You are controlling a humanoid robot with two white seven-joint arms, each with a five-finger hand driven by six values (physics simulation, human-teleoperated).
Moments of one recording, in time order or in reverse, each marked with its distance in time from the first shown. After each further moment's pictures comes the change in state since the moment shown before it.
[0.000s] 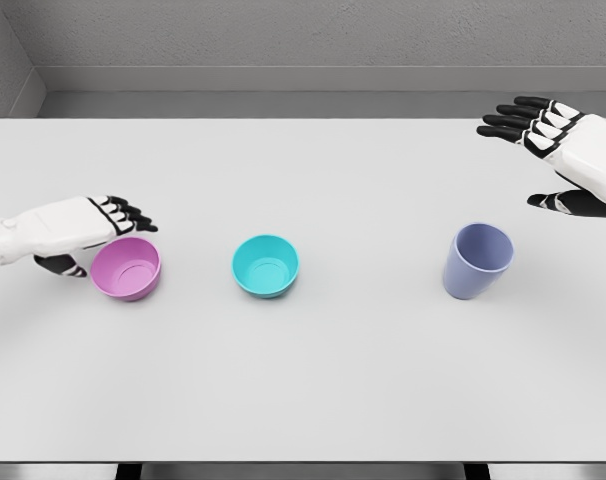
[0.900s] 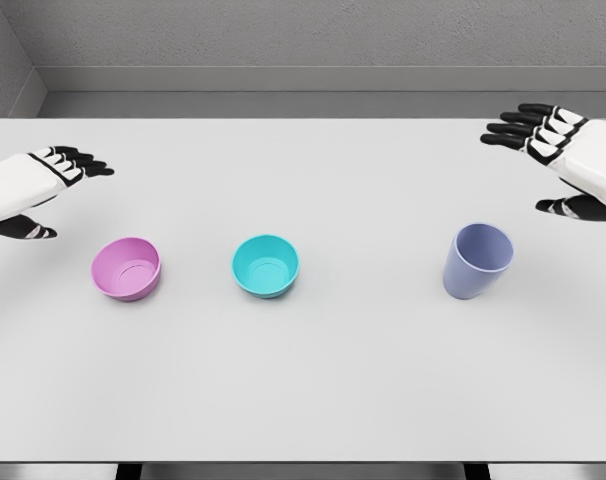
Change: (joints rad) left arm 0.048 0.050 0.121 0.059 0.077 0.001 0.204; right arm 0.014 -0.044 0.005 -0.008 0.006 0.000 0.000
